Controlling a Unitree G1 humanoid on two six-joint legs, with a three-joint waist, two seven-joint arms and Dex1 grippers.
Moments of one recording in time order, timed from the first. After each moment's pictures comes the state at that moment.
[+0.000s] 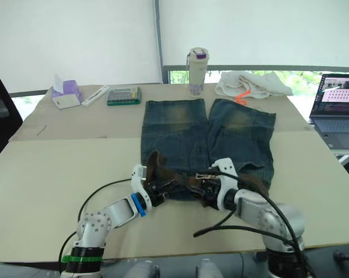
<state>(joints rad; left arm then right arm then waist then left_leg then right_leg) -0.20 0.03 0.05 -0.13 -0.95 0.94 -0.16 -0.22 -0.28 -0.14 -0.47 0.72 1.28 0.27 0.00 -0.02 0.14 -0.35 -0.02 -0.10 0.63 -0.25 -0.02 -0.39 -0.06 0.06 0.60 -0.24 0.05</state>
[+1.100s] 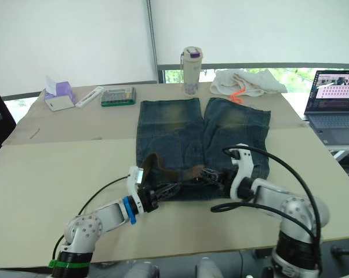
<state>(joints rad) -0.13 0.21 0.00 -0.25 -0.89 0.91 -0.41 -0.34 -0.39 -0.42 -0.44 1.01 1.46 0.25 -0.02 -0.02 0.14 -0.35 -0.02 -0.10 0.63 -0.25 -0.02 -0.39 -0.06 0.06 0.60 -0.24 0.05</state>
